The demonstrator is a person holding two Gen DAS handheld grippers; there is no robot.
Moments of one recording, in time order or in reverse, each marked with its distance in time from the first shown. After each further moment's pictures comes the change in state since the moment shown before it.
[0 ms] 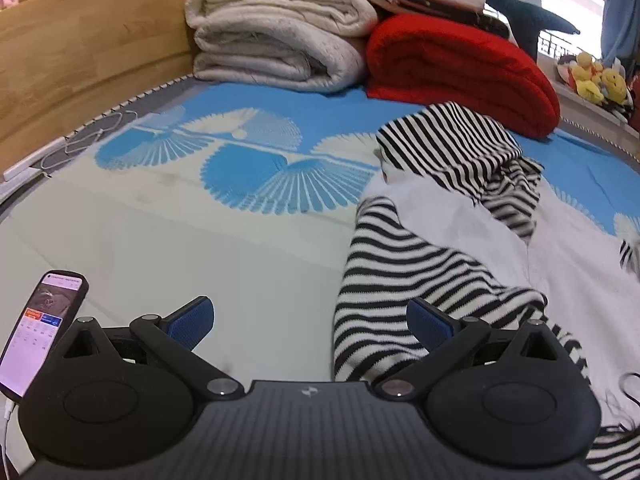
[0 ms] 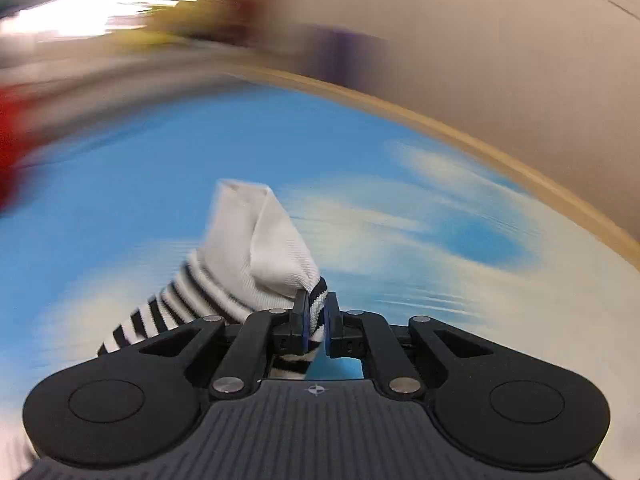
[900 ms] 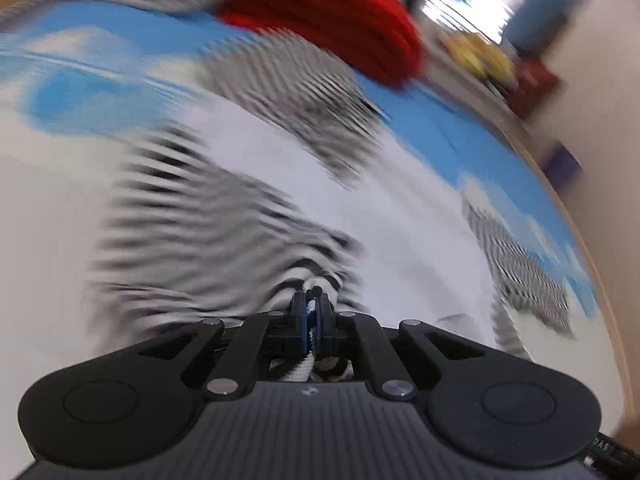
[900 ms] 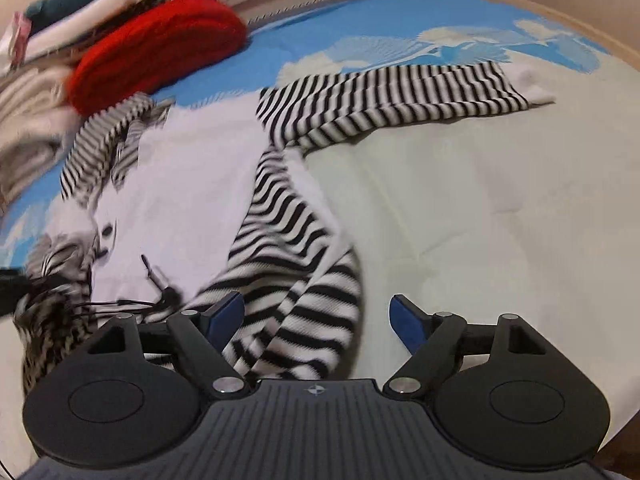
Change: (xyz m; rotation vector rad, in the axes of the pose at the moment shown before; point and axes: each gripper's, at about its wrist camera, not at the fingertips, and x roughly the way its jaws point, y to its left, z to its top) left arm -0.003 -0.026 -0.003 -0.051 0.194 -0.452; right arm -0.204 -0.147 -0.234 -0.254 0.213 0.783
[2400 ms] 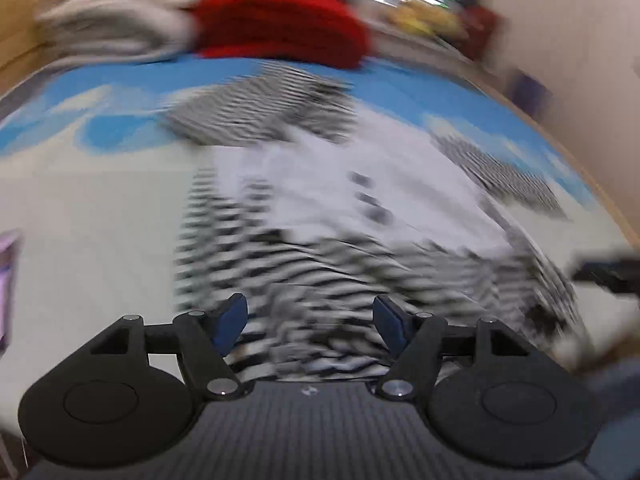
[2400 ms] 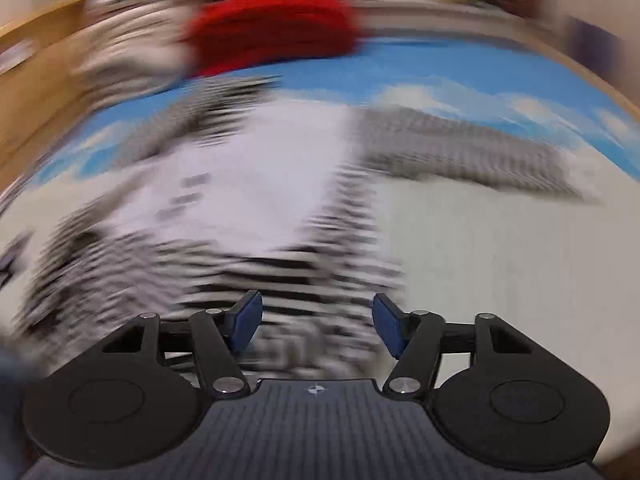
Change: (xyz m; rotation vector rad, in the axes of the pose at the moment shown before) left arm -0.118 -0.005 -0.089 0.366 0.039 -0.053; right arm -0.067 0.043 0.000 -0.555 0.065 0.246
